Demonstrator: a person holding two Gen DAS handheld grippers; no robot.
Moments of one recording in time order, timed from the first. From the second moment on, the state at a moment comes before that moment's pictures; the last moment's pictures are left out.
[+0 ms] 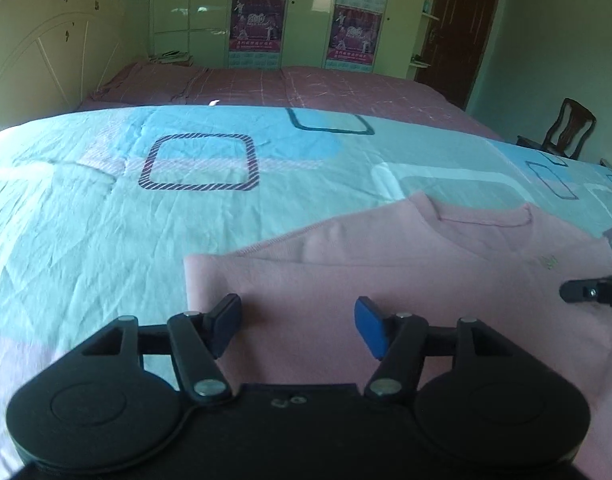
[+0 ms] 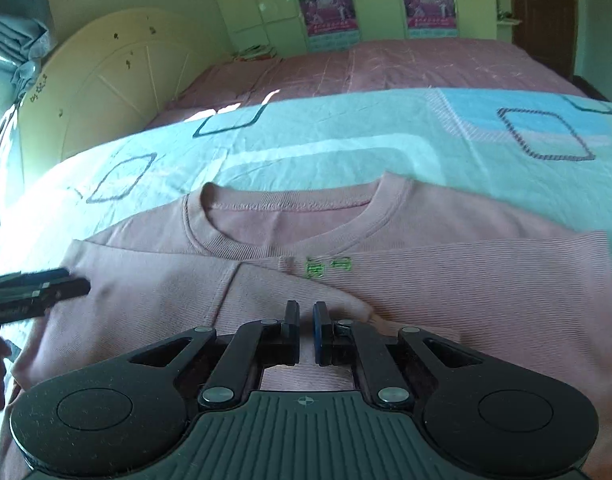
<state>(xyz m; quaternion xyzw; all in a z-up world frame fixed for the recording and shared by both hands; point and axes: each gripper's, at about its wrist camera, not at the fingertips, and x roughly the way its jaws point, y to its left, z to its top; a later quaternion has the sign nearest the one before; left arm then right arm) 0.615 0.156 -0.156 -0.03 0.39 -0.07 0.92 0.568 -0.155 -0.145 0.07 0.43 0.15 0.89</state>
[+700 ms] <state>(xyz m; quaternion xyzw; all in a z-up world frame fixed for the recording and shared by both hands) 0.496 0.108 -0.161 0.02 0.35 -0.07 0.93 0.500 -0.175 -0.139 0.04 0.41 0.14 0.90</state>
